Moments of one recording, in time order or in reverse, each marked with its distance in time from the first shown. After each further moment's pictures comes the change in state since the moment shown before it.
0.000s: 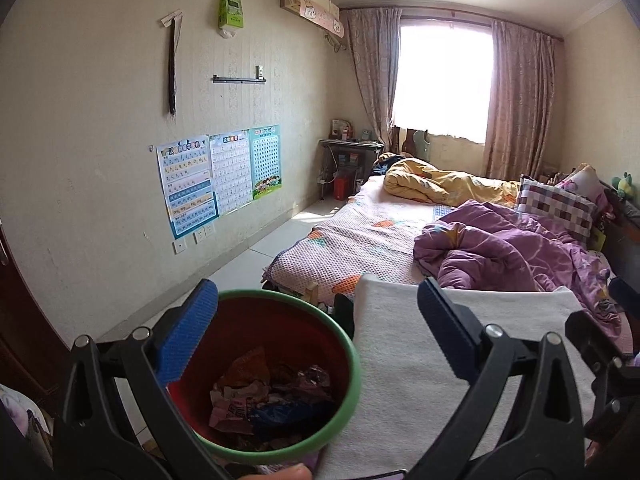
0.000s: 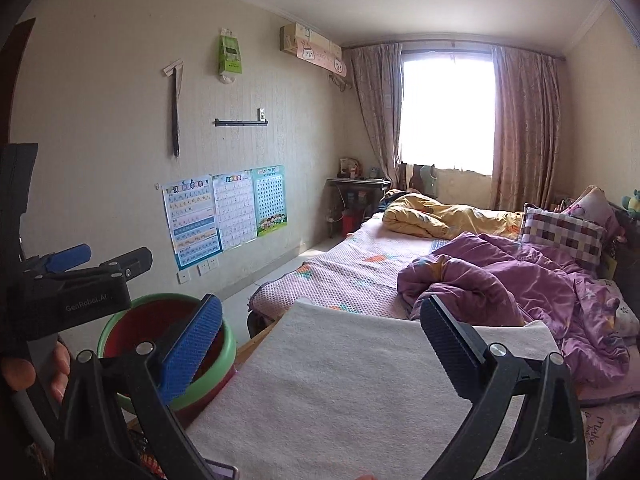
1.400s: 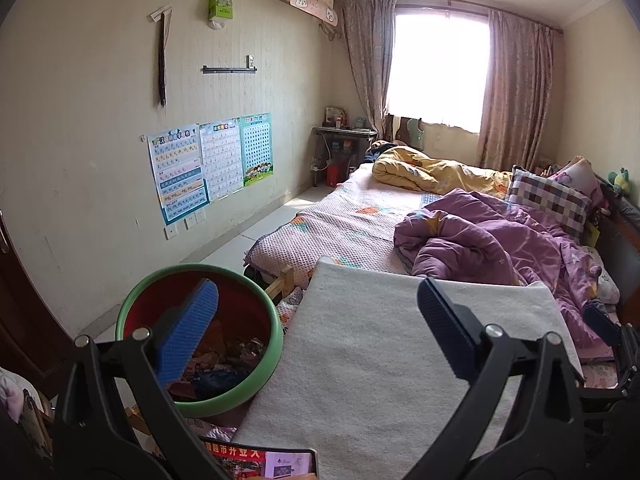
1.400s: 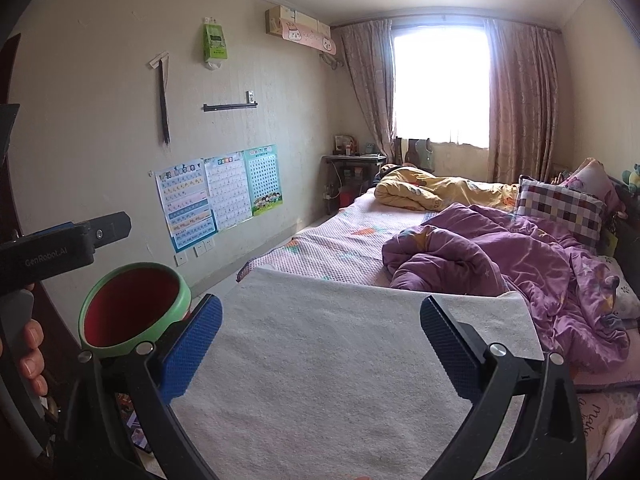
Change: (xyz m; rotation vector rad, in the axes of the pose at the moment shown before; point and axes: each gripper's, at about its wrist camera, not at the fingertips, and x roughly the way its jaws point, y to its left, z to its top) left arm -0.018 -0.085 -0.006 -0.008 0.046 0.009; right arm -0.003 -0.086 -0.029 0.038 0.083 0.015
